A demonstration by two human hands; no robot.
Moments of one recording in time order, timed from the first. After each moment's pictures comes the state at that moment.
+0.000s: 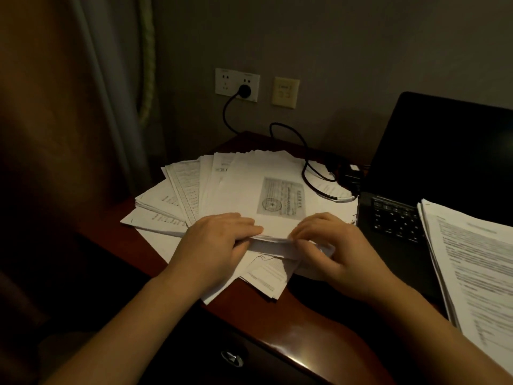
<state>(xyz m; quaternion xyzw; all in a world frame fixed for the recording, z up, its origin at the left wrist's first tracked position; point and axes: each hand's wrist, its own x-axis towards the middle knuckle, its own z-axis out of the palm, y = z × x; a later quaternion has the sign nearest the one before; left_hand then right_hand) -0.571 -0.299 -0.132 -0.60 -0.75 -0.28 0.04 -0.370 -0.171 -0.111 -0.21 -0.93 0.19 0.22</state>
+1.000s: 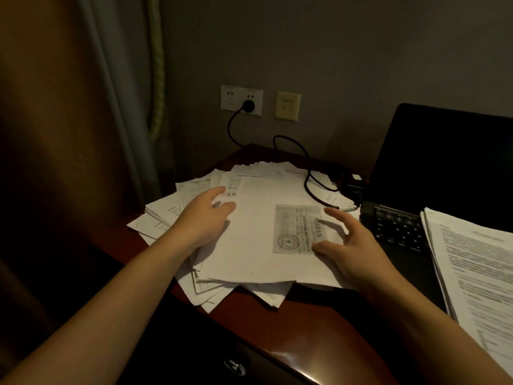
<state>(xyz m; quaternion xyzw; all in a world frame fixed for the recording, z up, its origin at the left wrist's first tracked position) -0.605 -0.268 -0.093 -0.38 -0.80 -0.42 -0.21 -0.373 -0.162 -0.107 -0.39 -0.69 0.54 0.29</state>
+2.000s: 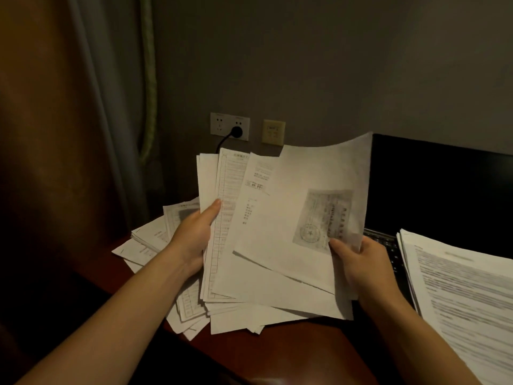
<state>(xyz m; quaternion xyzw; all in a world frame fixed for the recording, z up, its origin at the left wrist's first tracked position) -0.597 -0.248 -0.090 -0.23 -0.54 -0.69 -0.42 -0.352 -0.132 -0.108 -0.43 -0.62 0.47 0.45</state>
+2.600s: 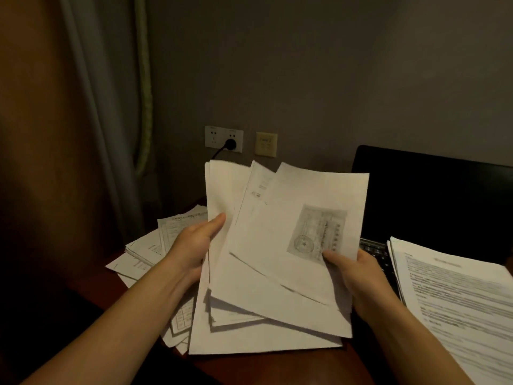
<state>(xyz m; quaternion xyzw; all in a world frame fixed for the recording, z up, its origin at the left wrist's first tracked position) -0.589 -0.244 -0.082 -0.21 -0.52 -0.70 -0.44 -0.349 -0.113 -0.120 -0.41 -0.55 0.57 0.45</state>
